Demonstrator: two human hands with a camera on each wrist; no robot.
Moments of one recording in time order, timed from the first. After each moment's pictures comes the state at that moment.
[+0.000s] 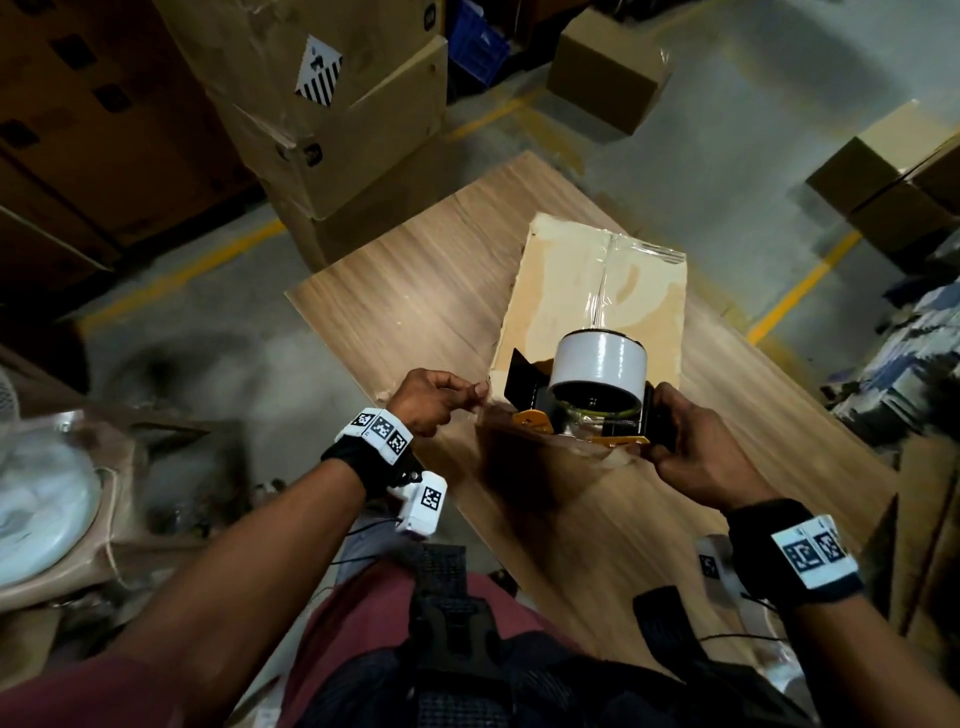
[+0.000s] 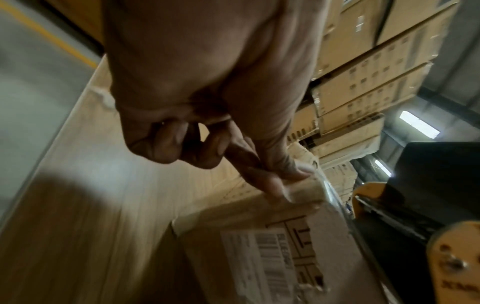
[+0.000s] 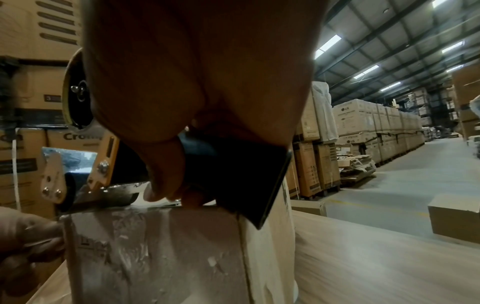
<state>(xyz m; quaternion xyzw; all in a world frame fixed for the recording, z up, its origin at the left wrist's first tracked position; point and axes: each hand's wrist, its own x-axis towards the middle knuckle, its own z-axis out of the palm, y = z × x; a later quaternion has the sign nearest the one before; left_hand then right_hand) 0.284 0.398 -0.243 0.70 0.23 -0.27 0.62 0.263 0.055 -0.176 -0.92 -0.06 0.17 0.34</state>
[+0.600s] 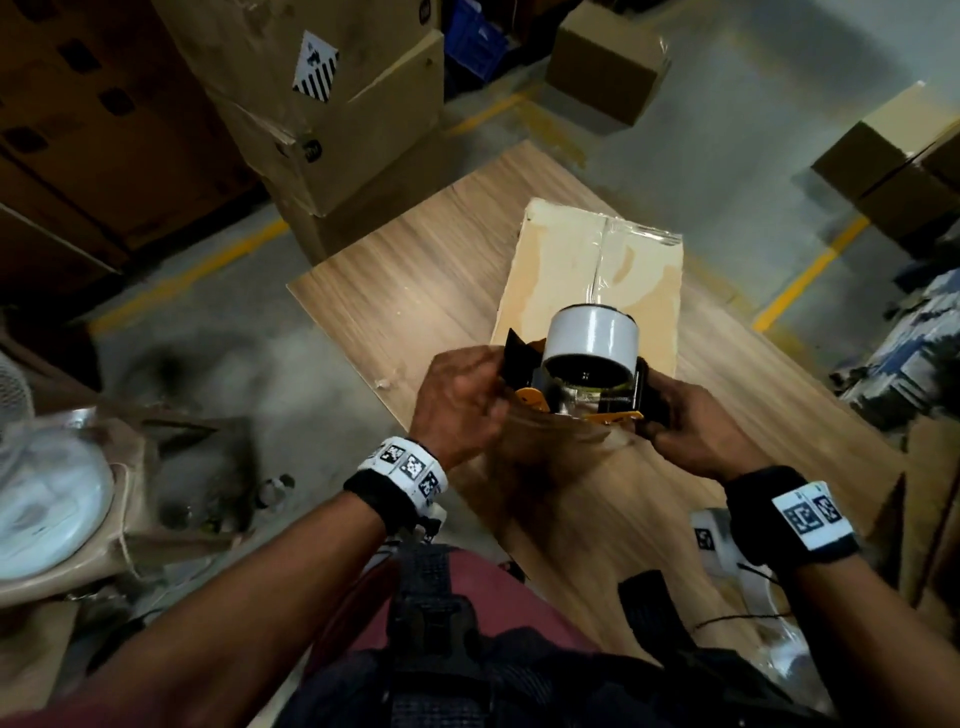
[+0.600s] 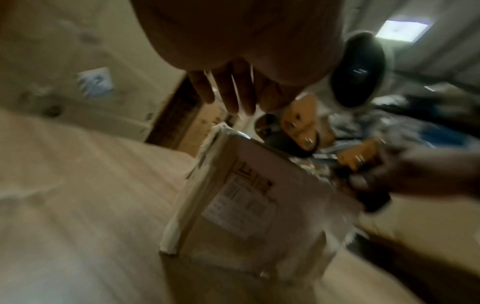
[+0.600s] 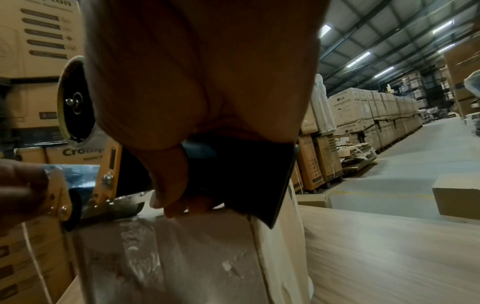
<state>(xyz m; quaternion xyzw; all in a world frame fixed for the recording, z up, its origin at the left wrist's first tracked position) 0.249 0.357 -0.233 0.89 -0.14 0.15 0.41 0.264 0.050 -0.180 -0.91 -0.08 0.20 0.35</state>
